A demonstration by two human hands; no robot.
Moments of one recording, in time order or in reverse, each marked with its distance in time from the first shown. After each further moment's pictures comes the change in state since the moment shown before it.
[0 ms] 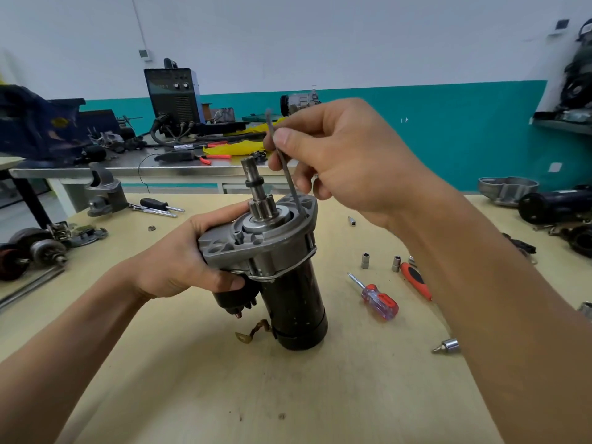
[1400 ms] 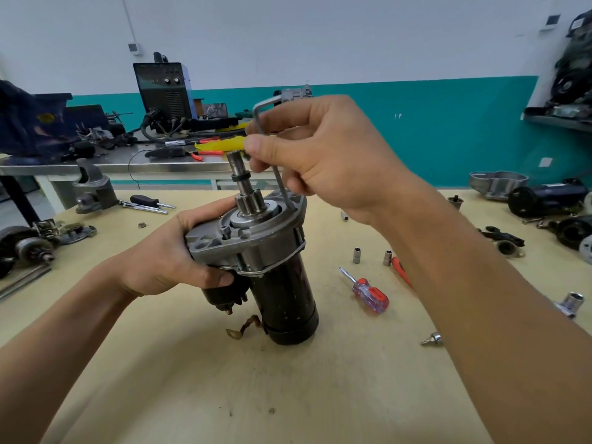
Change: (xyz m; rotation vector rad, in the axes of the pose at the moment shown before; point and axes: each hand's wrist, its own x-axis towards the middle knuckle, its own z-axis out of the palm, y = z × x) left_hand -0.001 -0.001 0.000 0.003 0.001 -0.005; right_hand 0.000 0.007 0.002 0.082 0.004 -0.017
